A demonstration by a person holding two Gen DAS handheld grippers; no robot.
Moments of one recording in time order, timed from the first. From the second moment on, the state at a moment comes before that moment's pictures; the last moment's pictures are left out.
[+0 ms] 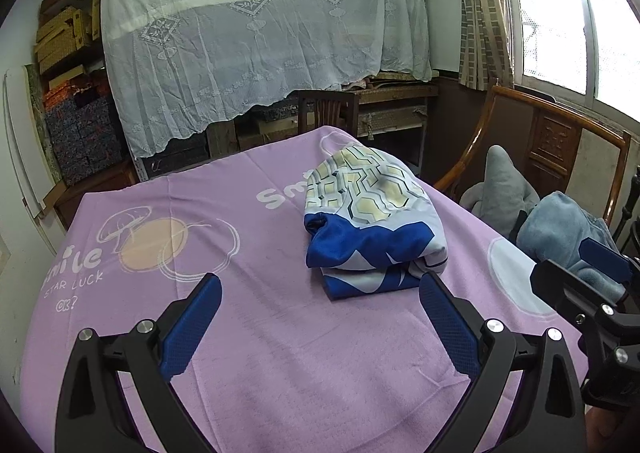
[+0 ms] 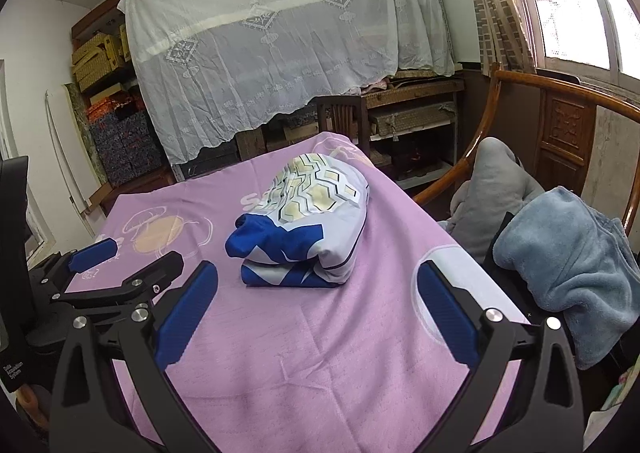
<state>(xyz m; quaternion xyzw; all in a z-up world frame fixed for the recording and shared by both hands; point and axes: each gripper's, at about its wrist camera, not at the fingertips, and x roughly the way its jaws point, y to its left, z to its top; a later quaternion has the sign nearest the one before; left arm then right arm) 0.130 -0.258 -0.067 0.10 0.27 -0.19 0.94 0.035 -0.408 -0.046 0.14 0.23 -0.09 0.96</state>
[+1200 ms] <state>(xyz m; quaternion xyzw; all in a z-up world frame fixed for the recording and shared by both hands) 0.119 -0.256 -0.062 0.11 0.24 -0.18 0.95 0.036 -0.404 -0.053 0.14 0.23 -0.09 0.96</state>
